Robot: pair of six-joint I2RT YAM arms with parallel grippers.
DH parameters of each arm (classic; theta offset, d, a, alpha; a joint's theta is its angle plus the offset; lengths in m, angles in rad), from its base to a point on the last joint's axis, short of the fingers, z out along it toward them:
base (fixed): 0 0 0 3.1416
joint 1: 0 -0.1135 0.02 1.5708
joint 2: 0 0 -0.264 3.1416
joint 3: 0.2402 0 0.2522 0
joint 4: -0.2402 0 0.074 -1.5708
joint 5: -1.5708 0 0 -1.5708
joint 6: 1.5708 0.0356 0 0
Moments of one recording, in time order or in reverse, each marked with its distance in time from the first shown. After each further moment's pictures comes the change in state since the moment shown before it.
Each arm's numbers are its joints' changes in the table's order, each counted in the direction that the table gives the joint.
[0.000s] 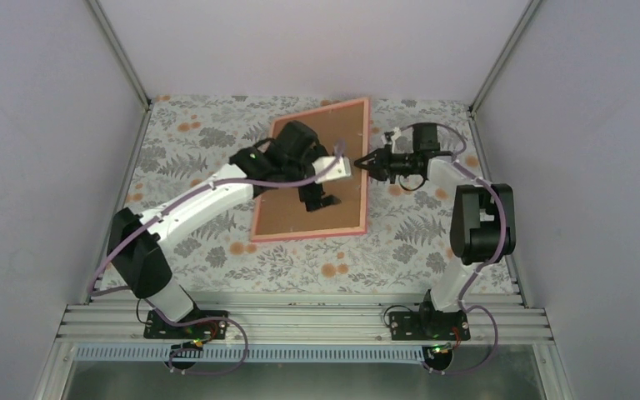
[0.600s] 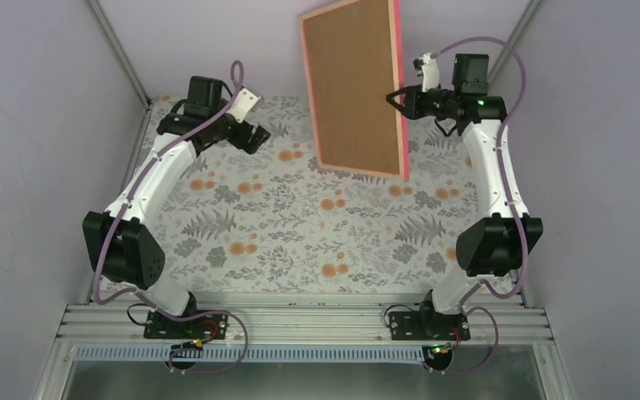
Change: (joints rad) left arm -0.529 -0.013 0.062 -0.021 -0.010 -0.224; right arm 0.048 -0.098 0.637 -0.463 -0.337 -0.594
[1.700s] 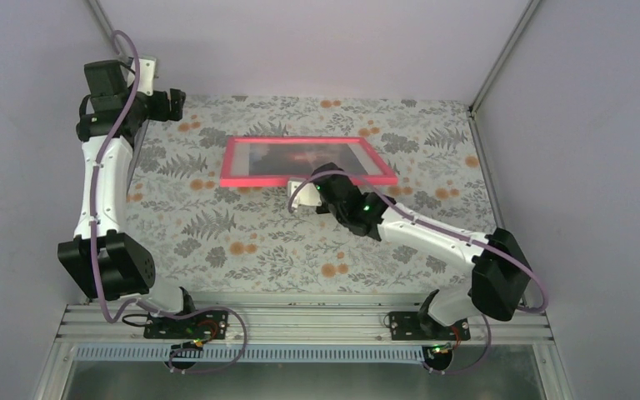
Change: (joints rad) left arm -0.470 -0.082 0.076 0.060 0.005 -0.150; right arm -0.892 -0.246 -0.726 0.502 -1.187 -0.958
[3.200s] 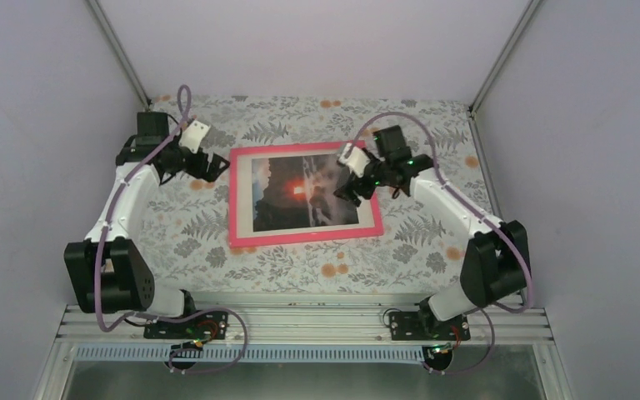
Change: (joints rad) left arm 0.113 -0.076 -0.391 -0.057 -0.204 0.208; right arm 0.423 0.040 0.063 -0.261 0.801 0.376
